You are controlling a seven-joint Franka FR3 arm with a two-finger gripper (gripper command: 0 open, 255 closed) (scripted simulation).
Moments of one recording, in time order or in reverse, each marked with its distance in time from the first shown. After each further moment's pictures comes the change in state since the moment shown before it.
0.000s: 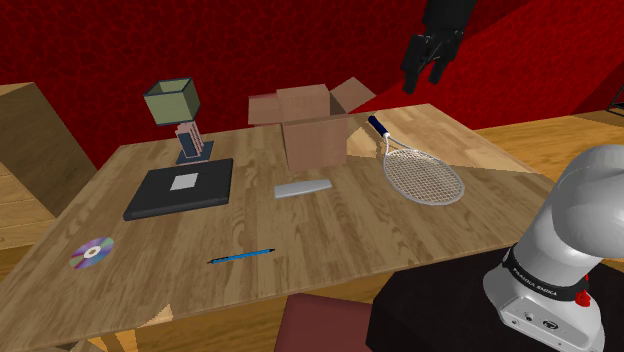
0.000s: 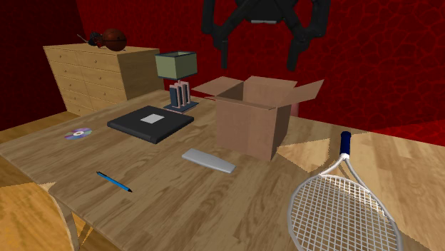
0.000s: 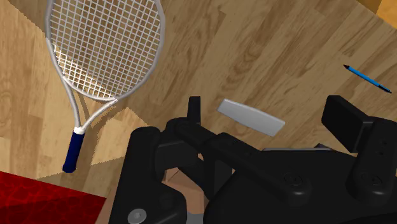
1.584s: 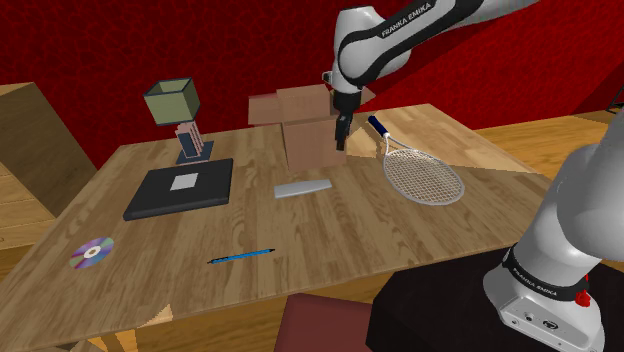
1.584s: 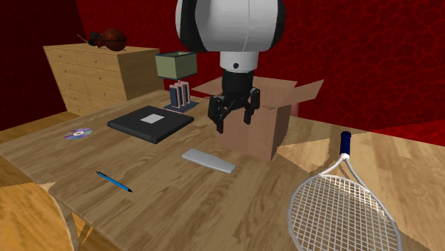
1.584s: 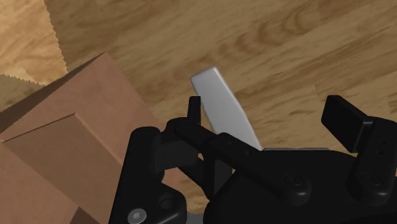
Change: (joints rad) arm 0.124 0.753 -0.124 0.140 -0.019 0.527 -0.623
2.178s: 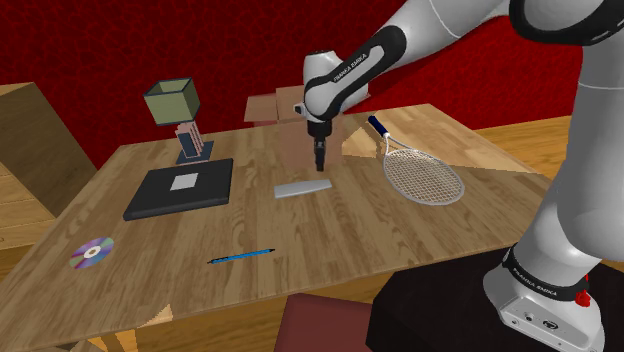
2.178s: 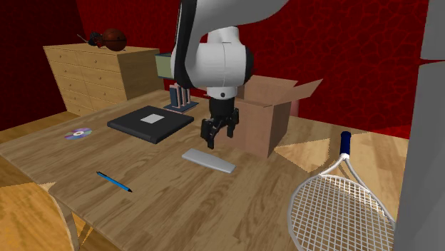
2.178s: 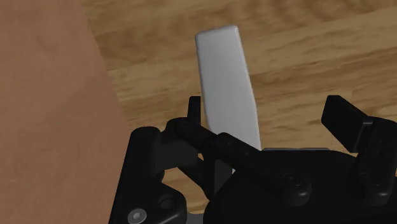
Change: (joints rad) arm 0.016 0.345 0.032 0.211 0.010 0.097 -0.216
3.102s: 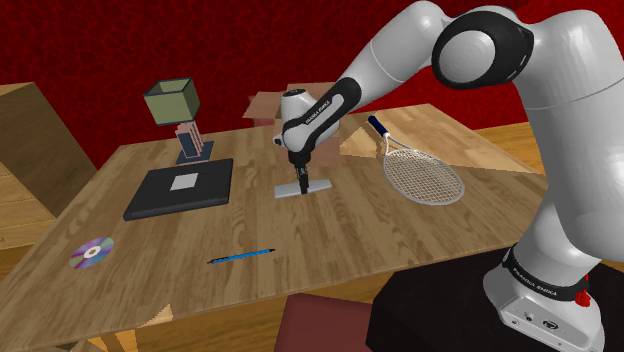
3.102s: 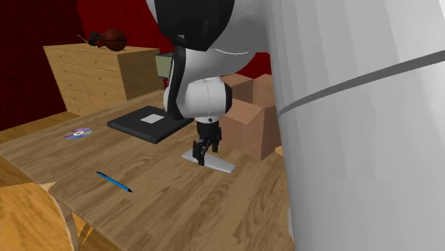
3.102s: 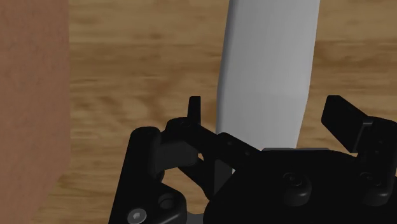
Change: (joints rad) arm 0.017 0.332 0.044 0.242 -0.033 0.072 -0.133
